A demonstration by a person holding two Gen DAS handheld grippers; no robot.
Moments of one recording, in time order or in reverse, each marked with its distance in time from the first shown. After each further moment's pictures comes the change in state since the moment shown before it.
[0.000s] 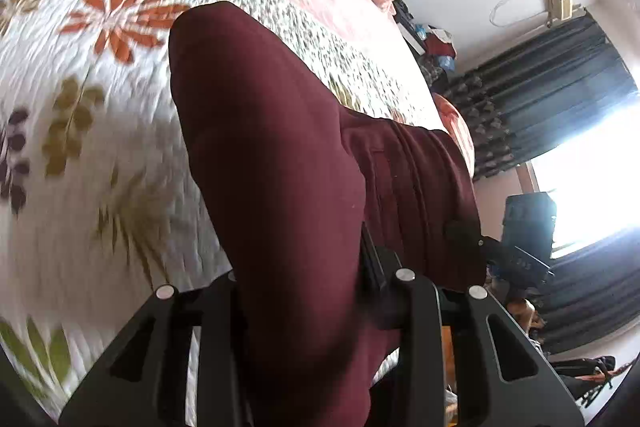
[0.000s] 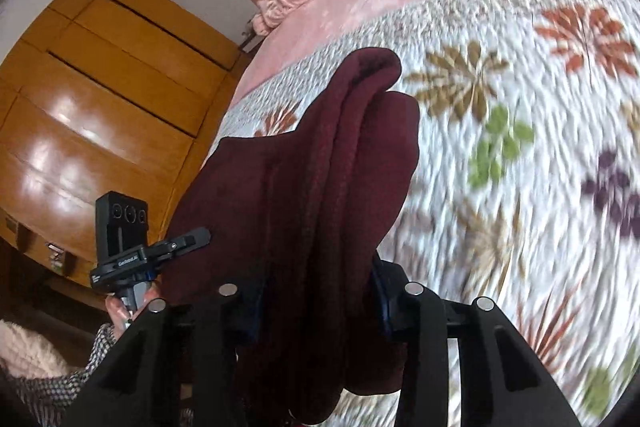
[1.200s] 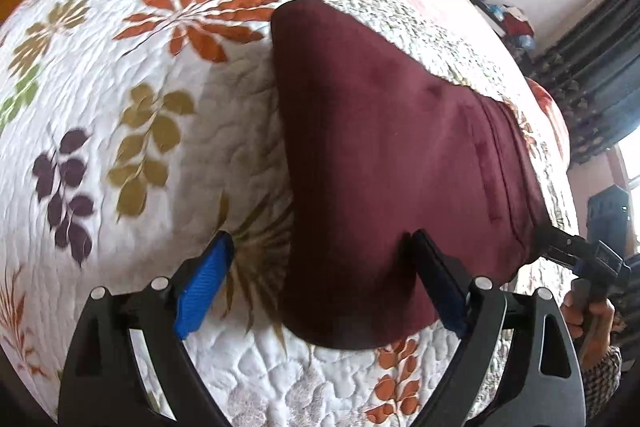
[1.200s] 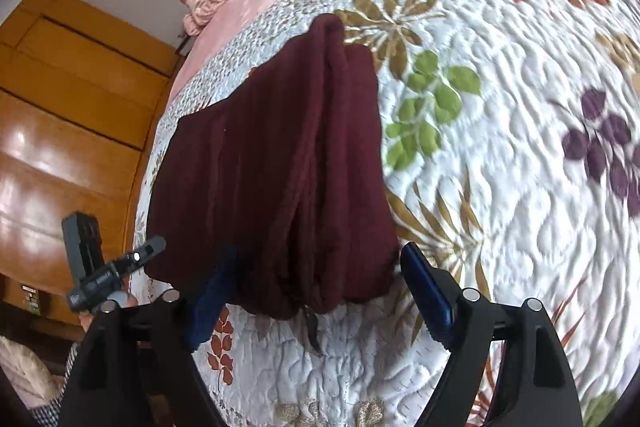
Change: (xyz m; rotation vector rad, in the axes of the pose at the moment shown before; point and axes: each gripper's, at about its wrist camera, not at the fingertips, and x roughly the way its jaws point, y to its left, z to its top) left arm 0.038 0.065 -0.003 0.053 -0.006 0.367; right arm 0.055 -0.075 -0.022 0.147 0.026 -0.150
